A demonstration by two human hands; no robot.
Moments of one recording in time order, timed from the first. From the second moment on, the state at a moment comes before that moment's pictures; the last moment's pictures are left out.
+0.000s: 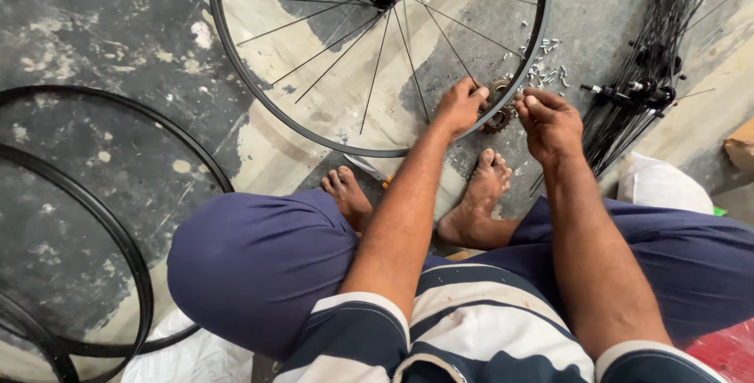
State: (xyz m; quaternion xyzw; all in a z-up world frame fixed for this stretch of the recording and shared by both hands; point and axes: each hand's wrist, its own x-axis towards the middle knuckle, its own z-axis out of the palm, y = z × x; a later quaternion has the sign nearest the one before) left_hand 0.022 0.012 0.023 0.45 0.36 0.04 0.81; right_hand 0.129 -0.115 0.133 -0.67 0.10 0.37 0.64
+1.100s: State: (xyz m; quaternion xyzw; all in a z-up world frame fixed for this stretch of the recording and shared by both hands) left_hand 0.030 0.007 0.023 0.62 0.40 0.00 0.67; right_hand 0.089 -0.117 0.102 -0.80 -0.10 0.33 0.49
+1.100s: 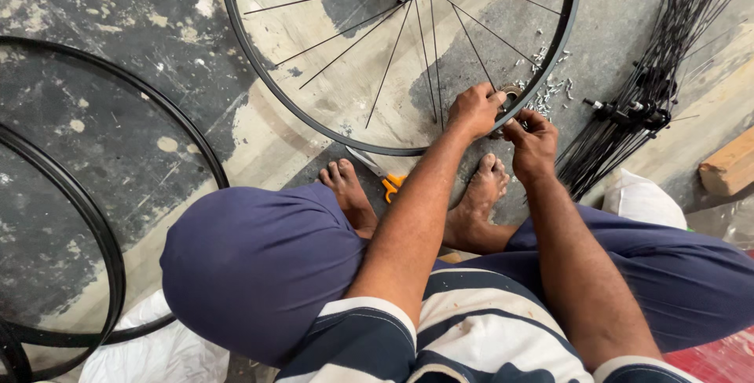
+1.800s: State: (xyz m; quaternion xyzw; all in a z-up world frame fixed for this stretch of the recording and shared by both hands) left_hand 0.032 0.009 0.035 0.68 0.37 0.03 0.63; right_hand 0.092 -0.116 0.117 -0.67 -0.08 0.44 0.59
